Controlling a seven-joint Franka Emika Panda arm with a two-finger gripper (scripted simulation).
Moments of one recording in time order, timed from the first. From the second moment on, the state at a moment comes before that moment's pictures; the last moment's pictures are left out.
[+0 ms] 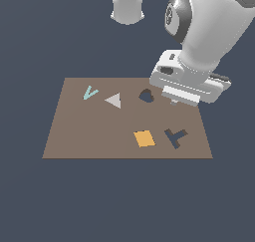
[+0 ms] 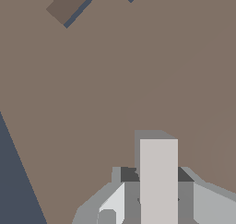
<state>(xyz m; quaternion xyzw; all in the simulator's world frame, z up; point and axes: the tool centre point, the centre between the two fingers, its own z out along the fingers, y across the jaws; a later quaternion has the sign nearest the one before) -0.052 0.167 0.033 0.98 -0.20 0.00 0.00</state>
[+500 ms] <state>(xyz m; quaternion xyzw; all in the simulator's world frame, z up) -0.046 0.151 0.034 1.00 -0.08 0.00 0.00</state>
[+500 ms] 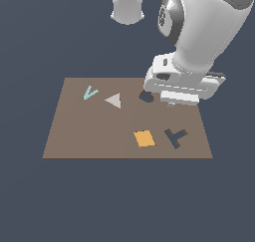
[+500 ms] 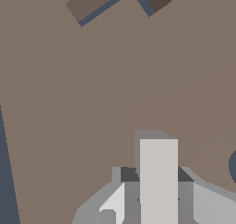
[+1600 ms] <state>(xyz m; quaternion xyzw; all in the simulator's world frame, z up) -0.002 0.114 0.037 0.95 0.31 0.00 0.00</state>
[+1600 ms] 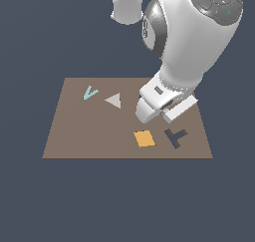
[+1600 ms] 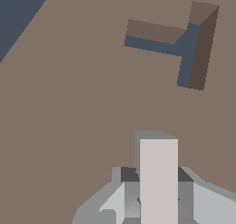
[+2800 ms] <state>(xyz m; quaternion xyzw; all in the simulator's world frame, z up) 0.063 0.126 0.039 0.71 0.70 0.00 0.00</state>
